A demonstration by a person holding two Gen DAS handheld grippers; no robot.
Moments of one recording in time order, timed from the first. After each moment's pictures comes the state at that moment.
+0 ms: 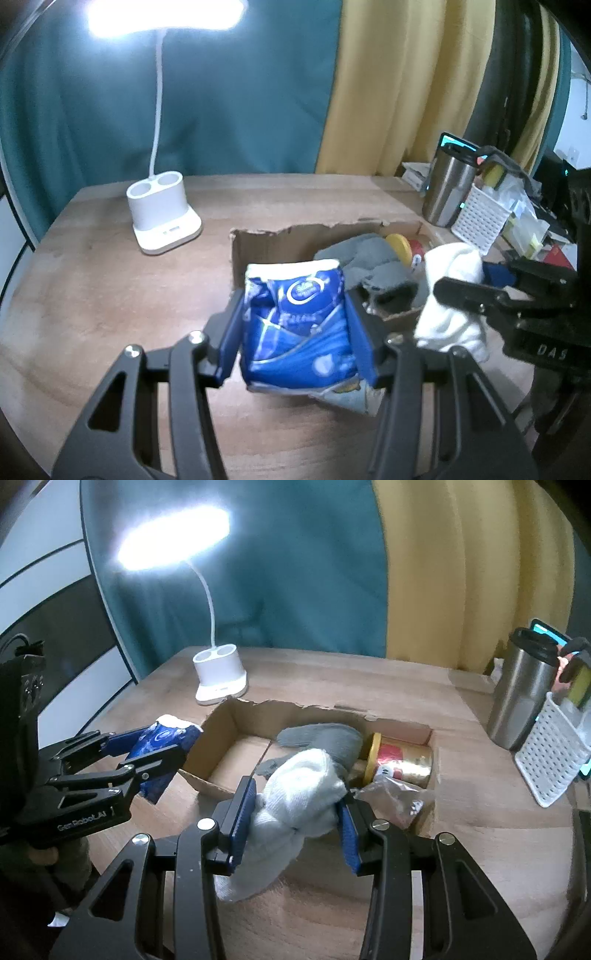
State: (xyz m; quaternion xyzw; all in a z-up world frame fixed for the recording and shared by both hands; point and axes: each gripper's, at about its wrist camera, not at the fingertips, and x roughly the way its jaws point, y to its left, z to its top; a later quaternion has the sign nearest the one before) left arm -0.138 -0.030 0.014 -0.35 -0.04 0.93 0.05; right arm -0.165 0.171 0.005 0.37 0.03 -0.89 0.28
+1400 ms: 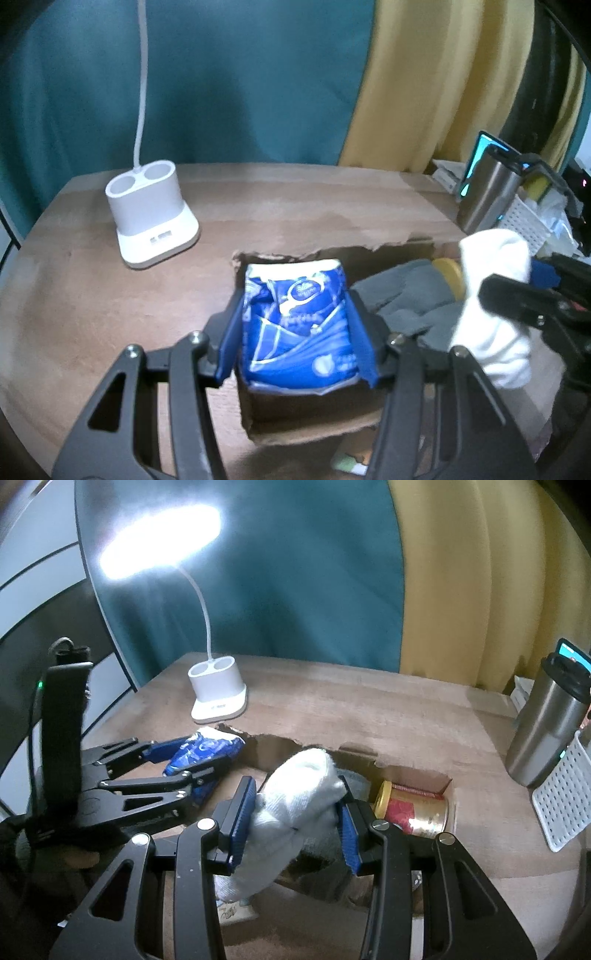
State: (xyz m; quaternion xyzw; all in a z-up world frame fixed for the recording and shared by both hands) left arm -0.216 -0.038 -0.016 -0.39 -0.06 0.92 0.02; right arm -0.214 0.154 0.011 0.36 0.03 -0.88 0.30
